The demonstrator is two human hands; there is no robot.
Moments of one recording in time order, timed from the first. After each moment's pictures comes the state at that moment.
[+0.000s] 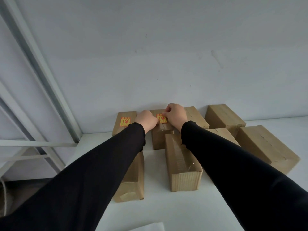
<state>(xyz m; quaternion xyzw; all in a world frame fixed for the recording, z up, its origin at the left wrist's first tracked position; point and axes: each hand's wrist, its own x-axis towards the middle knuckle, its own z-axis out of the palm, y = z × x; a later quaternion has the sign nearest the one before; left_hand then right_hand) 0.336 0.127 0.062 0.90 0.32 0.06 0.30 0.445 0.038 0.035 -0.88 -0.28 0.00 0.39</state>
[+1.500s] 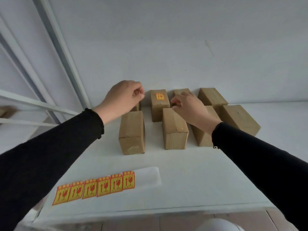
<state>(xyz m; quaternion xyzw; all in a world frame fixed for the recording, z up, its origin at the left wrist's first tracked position) 0.155 0.084 0.151 0.96 0.12 0.22 0.12 0.320 -0.112 0.102 -0.86 -0.46 -0.10 0.20</state>
